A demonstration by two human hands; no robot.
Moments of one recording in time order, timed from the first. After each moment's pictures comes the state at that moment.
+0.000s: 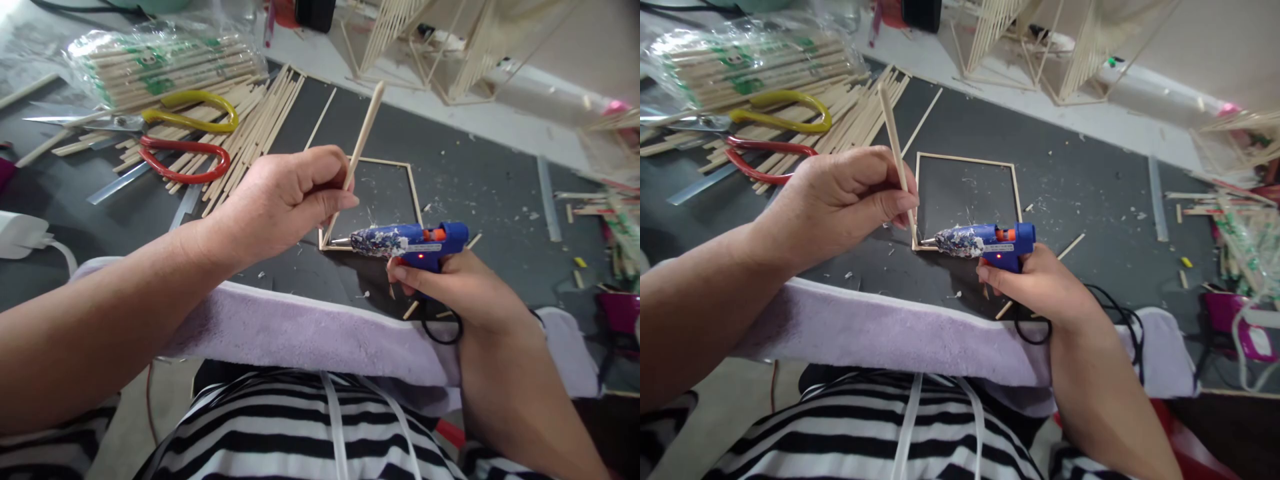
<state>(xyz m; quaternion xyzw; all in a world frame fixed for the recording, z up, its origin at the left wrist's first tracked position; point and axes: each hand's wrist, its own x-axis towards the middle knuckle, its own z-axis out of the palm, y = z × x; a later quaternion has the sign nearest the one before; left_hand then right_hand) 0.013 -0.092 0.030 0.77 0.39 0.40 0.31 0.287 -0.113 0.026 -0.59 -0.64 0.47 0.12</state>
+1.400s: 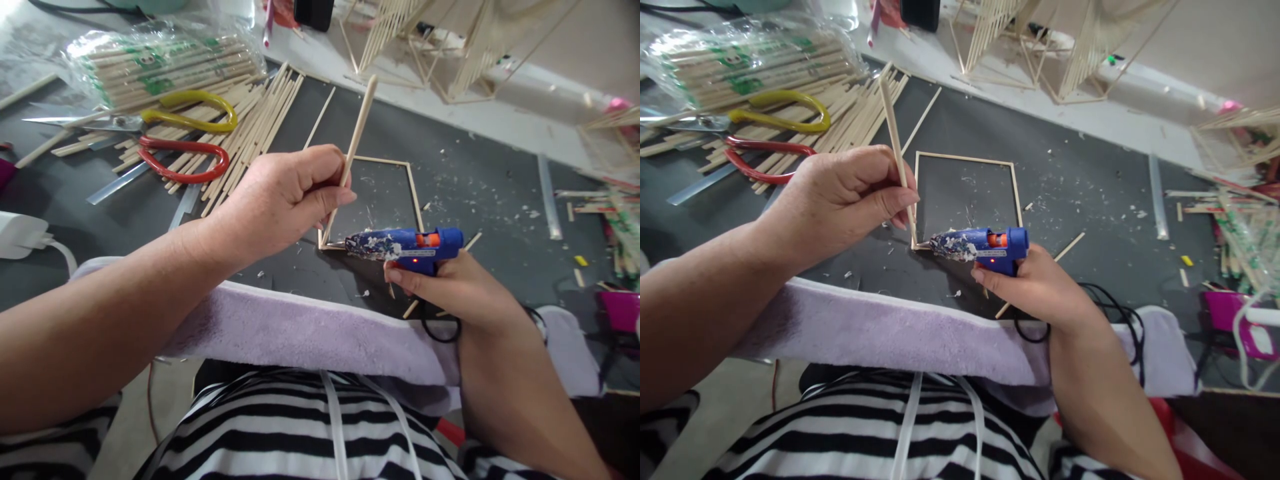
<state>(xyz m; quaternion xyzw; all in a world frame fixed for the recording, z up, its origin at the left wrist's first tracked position) 0.016 -0.090 0.030 0.76 0.43 0.40 0.29 0.287 -0.116 0.024 -0.55 -0.68 0.46 0.14</state>
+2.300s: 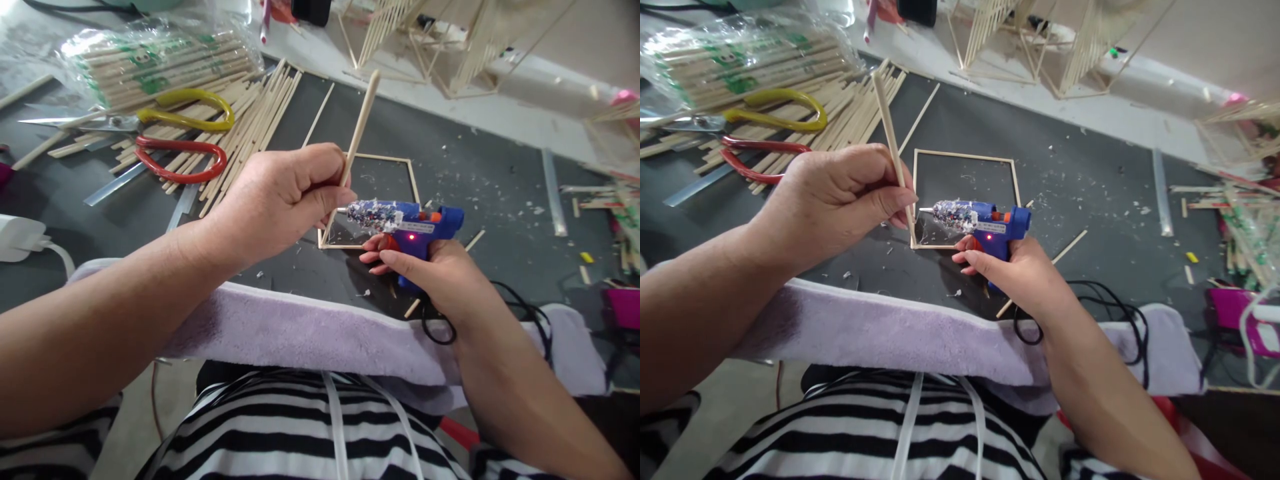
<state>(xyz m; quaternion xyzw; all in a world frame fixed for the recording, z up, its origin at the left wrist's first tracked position) 0.015 -0.090 0.031 0.77 0.41 0.41 0.29 0.258 -0.119 0.016 -0.59 -0.52 0.55 0.27</state>
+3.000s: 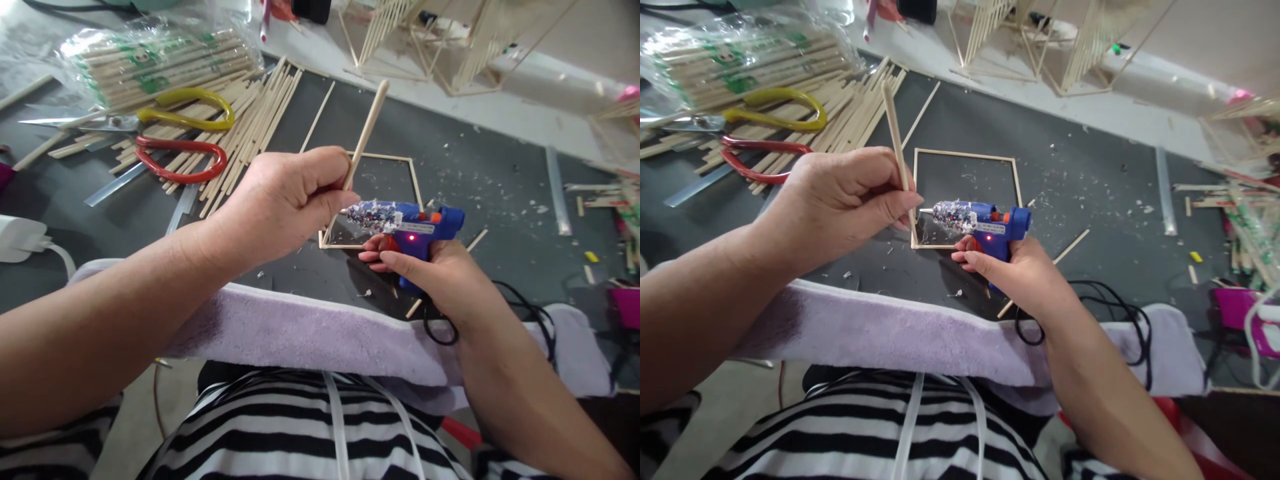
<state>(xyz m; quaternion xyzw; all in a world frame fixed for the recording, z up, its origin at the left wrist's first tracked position) 0.019 -0.091 0.031 0.77 0.43 0.39 0.25 0.258 -0.118 0.017 -0.59 -0.54 0.55 0.25</state>
